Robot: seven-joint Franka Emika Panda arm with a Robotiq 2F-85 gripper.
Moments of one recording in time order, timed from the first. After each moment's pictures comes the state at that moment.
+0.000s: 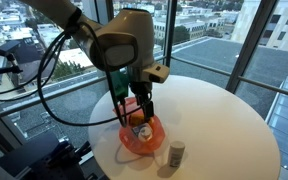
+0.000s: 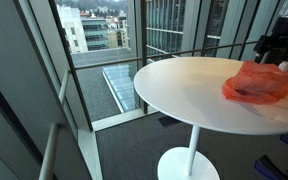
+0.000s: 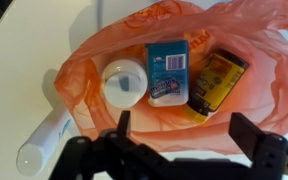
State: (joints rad) arm -0.17 -0.11 -0.13 -2.52 0.00 2.47 0.23
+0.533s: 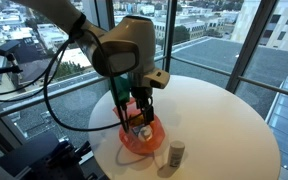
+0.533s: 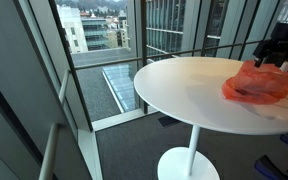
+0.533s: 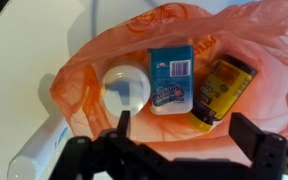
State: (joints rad) arm -0.17 -0.07 -0.14 -2.52 0.01 2.49 0.19
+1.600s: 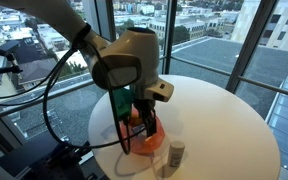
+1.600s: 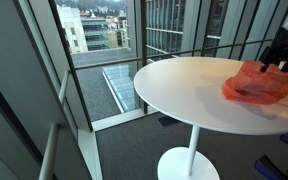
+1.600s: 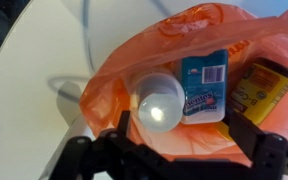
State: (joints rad) arm -0.18 -0.04 -0.19 -2.56 0.01 2.56 0.15
